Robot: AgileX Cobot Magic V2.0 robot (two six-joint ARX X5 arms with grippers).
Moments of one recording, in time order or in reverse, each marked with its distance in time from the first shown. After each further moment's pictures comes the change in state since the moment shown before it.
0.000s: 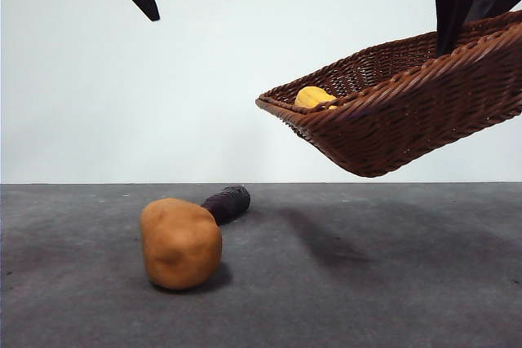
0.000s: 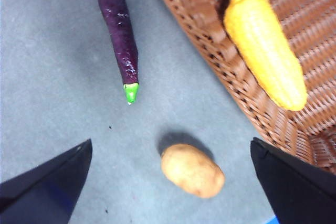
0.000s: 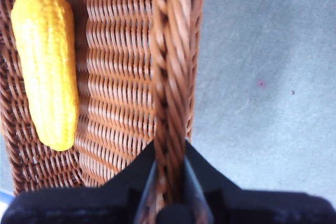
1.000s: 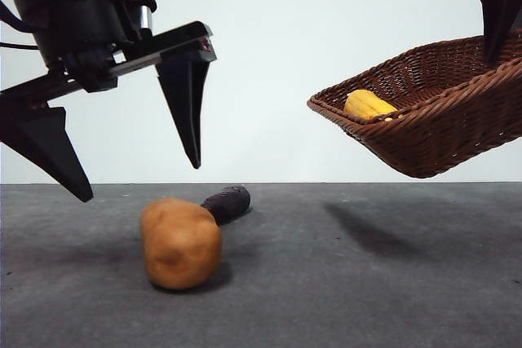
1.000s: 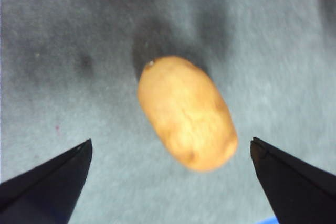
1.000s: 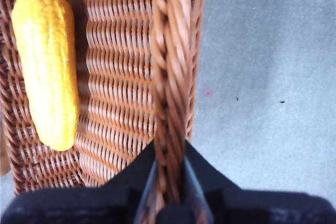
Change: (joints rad) left arm -0.038 -0.233 -0.887 0.560 0.099 -0.478; right arm -0.165 0.000 0.000 0.015 -0.010 -0.074
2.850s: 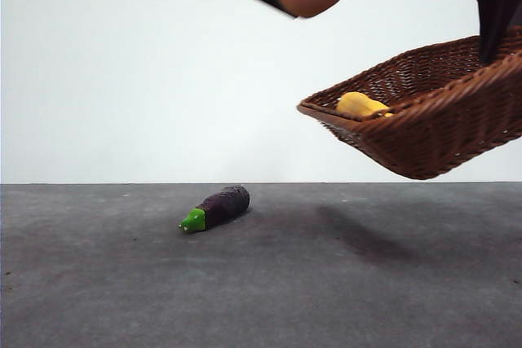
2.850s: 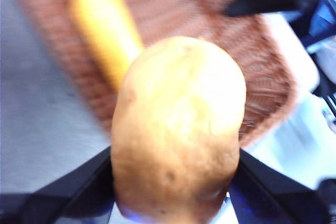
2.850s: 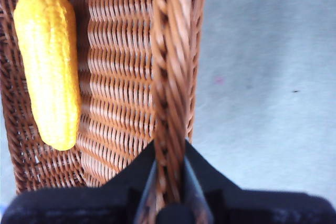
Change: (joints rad) left arm -0.254 -0.016 0.293 0.216 0.017 0.076; right arm 0.046 0.000 0.000 -0.042 -0.016 -0.005
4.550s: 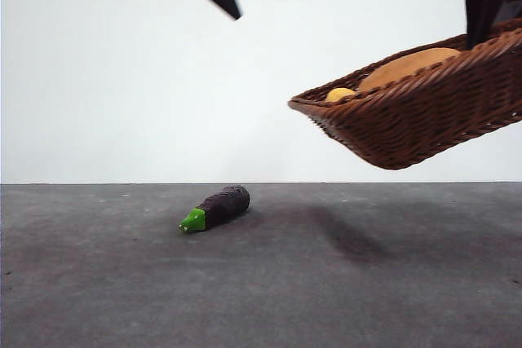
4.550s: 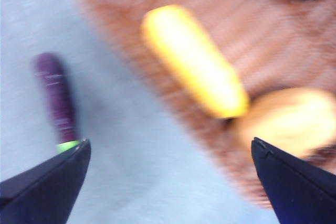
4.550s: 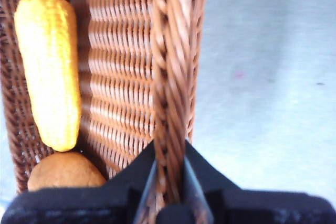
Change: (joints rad) left arm 0.037 0.085 0.197 -0.270 -0.286 0.290; right arm -0.001 0.000 0.000 -0.001 -0.024 0.068
